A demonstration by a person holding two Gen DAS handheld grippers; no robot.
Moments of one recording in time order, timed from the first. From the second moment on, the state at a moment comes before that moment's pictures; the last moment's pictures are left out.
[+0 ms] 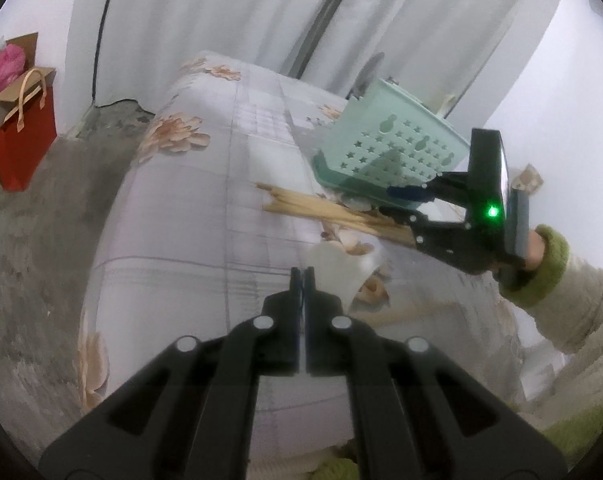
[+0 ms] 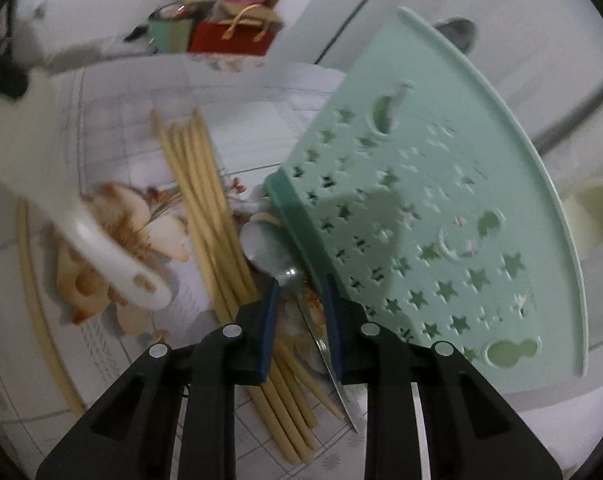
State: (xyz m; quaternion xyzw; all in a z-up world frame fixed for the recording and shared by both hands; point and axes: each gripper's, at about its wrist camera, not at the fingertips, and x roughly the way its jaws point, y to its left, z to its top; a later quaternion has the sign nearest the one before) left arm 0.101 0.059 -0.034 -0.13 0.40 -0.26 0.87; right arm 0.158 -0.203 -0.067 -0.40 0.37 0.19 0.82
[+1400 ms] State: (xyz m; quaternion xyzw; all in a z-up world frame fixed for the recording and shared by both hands) left arm 0.106 0.062 -0.044 -0.13 0.42 -0.24 0.87; right arm 0.127 -0.174 -0.081 -0.51 0.25 0.13 0.81
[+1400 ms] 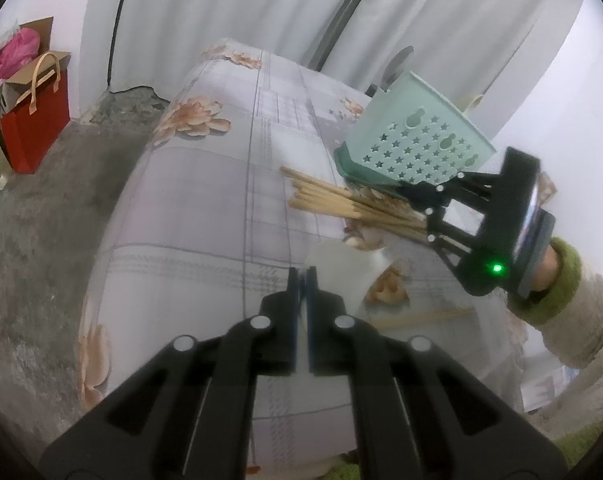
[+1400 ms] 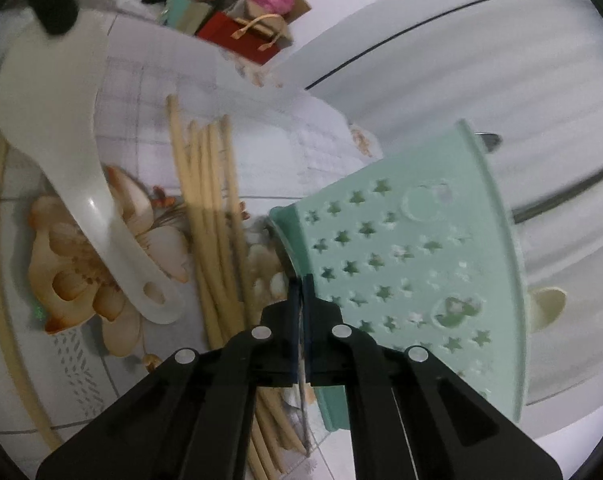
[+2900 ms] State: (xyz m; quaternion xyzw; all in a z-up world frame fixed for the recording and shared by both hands) left arm 0.171 -0.106 0.122 0.36 0.20 -0.22 0.88; right arm 0.093 -0.275 -0.012 -0.14 0.22 0.01 0.97
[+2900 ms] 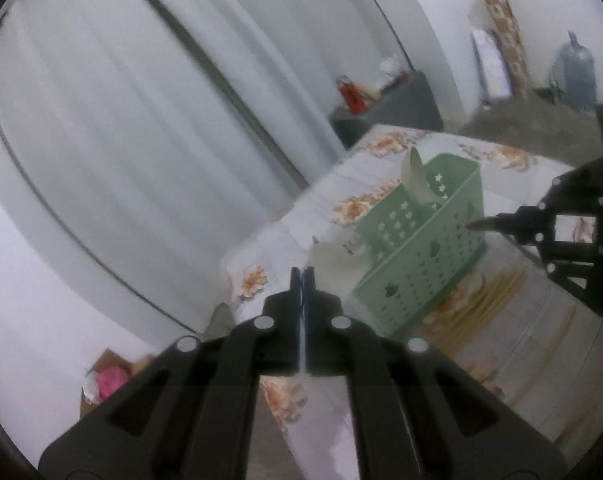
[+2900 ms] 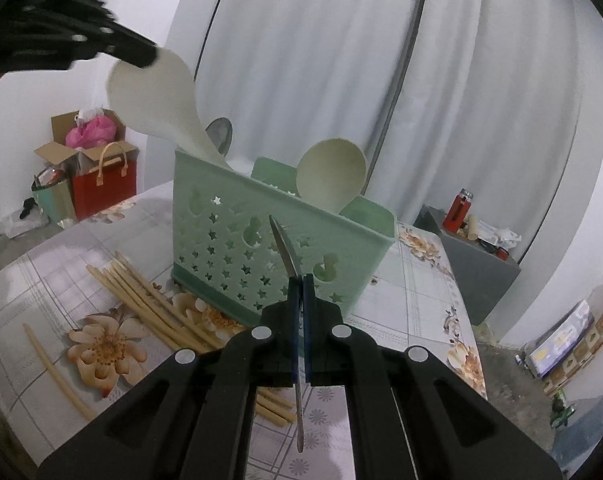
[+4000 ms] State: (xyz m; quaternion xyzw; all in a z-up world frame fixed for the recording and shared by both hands) left arm 0.164 -0.002 0.060 -0.04 0.30 -0.23 0.92; right arm 0.078 -0.348 0.086 0.06 0.12 0.09 0.99
